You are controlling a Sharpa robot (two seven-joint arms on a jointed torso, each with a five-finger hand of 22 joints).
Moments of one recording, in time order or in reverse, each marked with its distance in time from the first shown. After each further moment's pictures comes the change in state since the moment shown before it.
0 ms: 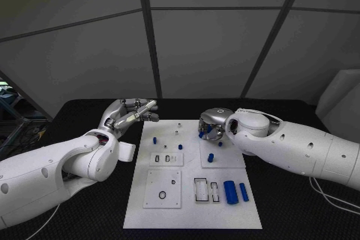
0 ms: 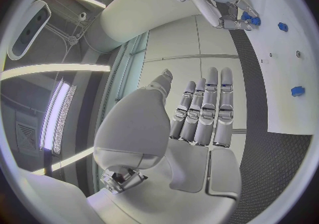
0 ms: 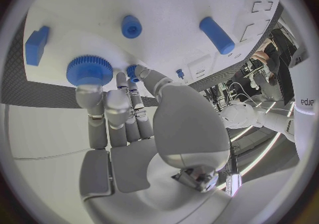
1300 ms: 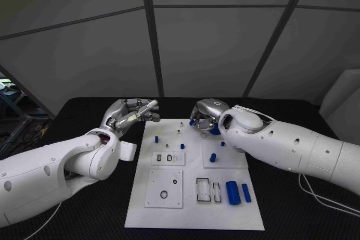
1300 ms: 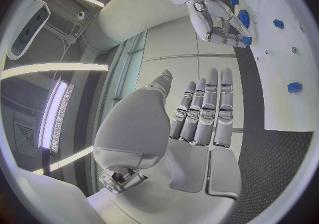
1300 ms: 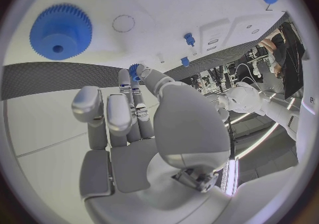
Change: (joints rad) left arm 0.000 -0.003 0.000 -0.004 0.002 0.003 -0.009; left_hand -0.004 0.004 -0.003 0.003 0.000 0.004 0.003 -0.003 0.000 -0.004 0.004 -0.008 0.000 -0.011 0.004 -0.008 0.001 0.000 0.000 0.000 0.000 0.000; right arm 0.005 0.107 0.001 -0.104 0.075 -0.235 0.008; right_hand 0.000 0.022 0.027 0.026 -0.063 0.086 -0.023 0.027 0.004 0.071 -0.025 0.013 0.016 0.007 -0.014 0.089 0.100 -0.016 0.041 -0.009 0.074 0.105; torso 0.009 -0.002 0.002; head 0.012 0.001
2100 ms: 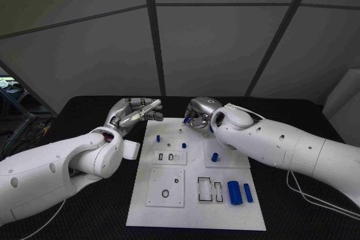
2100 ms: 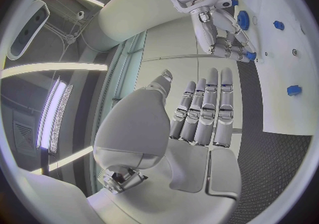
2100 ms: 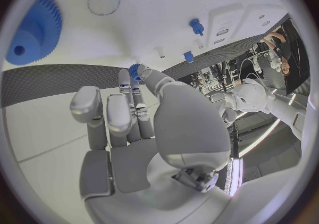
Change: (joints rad) left arm 0.001 0.010 0.000 -0.005 0.001 0.000 -0.005; left_hand 0.000 0.000 -0.003 -0.003 0.000 0.000 0.000 0.000 0.000 0.000 0.000 0.000 0.000 0.000 0.000 0.000 0.001 0.000 0.000 0.000 0.000 0.000; right arm 0.003 0.101 0.000 -0.109 0.033 -0.006 0.016; right_hand -0.004 -0.004 -0.002 0.008 -0.001 -0.001 -0.001 -0.008 0.007 0.000 0.000 -0.004 0.000 0.000 0.000 0.004 0.006 -0.016 0.000 0.000 0.000 0.005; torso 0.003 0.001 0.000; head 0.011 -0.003
